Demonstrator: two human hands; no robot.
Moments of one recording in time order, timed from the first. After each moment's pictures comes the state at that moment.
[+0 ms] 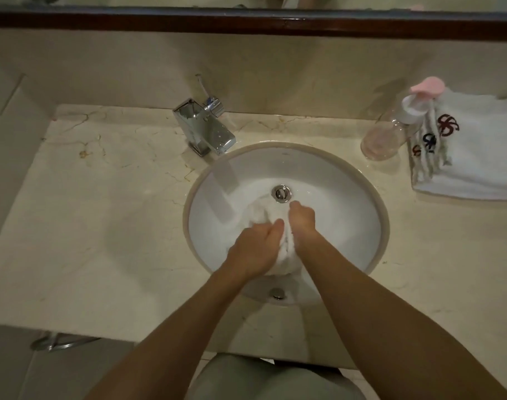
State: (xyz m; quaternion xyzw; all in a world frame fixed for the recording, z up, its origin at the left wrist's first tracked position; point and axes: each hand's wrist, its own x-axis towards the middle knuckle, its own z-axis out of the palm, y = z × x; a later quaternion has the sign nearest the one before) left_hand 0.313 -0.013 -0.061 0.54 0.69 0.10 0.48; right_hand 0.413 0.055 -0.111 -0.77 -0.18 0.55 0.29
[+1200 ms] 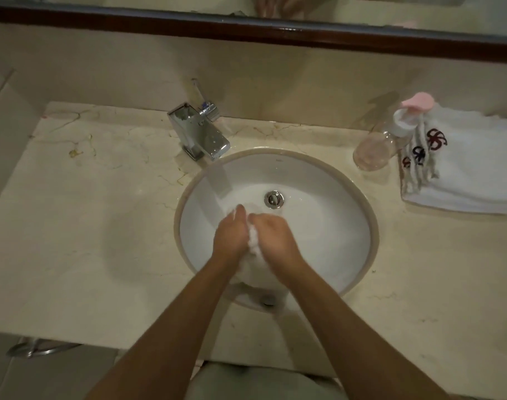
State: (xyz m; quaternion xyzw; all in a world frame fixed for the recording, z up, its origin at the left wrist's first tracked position) left_hand 0.304 0.011 -0.075 0.30 0.74 0.28 0.53; right_hand 0.393 0.011 -0.080 -0.65 -0.41 0.57 0.28
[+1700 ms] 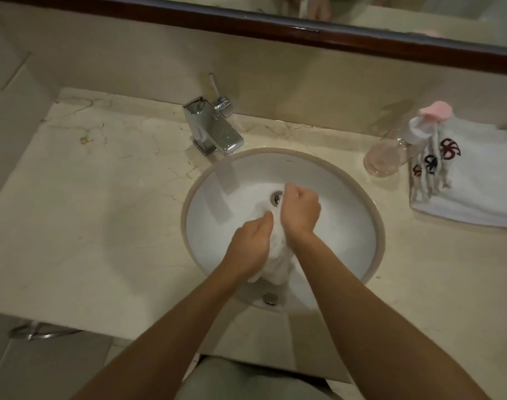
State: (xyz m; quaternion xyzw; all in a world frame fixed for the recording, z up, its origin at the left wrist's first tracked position) left_hand 0.311 -0.006 -0.060 0.49 0.70 0.20 0.48; right_hand 0.396 0.056 -0.076 -0.78 -0.37 0.39 0.33
